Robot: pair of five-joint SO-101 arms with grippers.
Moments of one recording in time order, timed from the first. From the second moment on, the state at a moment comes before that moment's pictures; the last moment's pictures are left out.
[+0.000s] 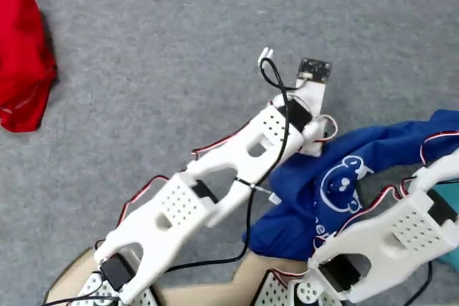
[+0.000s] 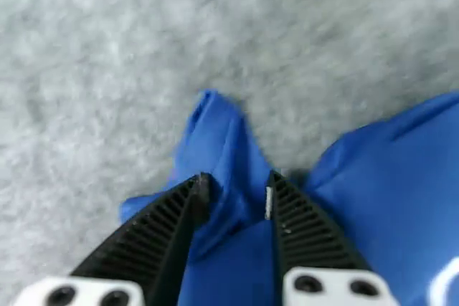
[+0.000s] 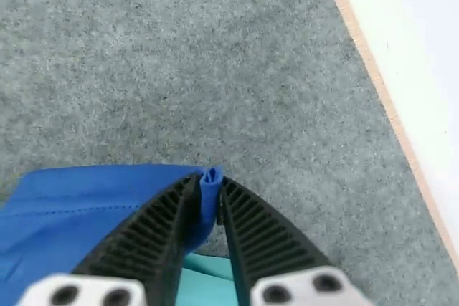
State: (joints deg) left arm 46.3 56.3 -58.8 75.6 22.8; right arm 50.1 28.3 -25.7 55.1 26.2
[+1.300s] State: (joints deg) left arm 29.1 55.8 -92.9 93.2 19.3; right arm 48.4 28.3 -25.5 57.3 26.2
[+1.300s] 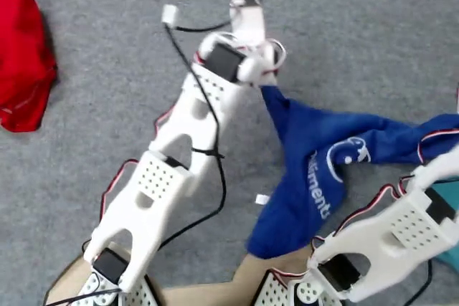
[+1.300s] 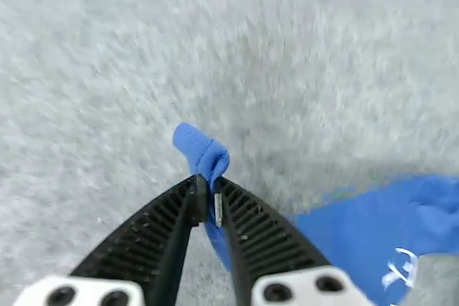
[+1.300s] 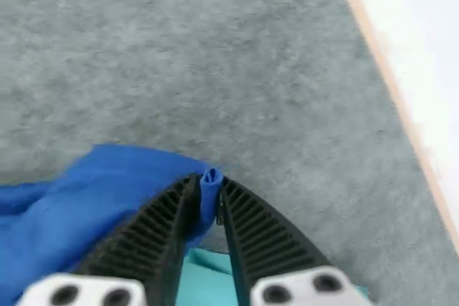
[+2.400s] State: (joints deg) left arm 11.3 32.7 -43.7 98.7 13.1; right arm 15.4 23.5 -25.4 66.5 14.9
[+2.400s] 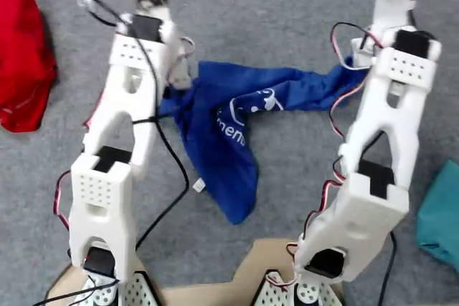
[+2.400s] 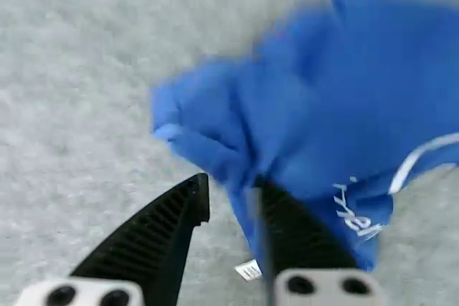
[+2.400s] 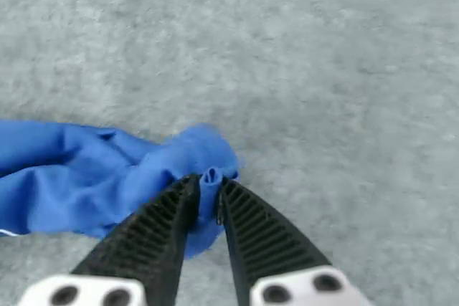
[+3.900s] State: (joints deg) left arm 13.4 63.5 -70.7 68.9 22.3; right arm 13.5 38.0 -25.4 52.8 7.5
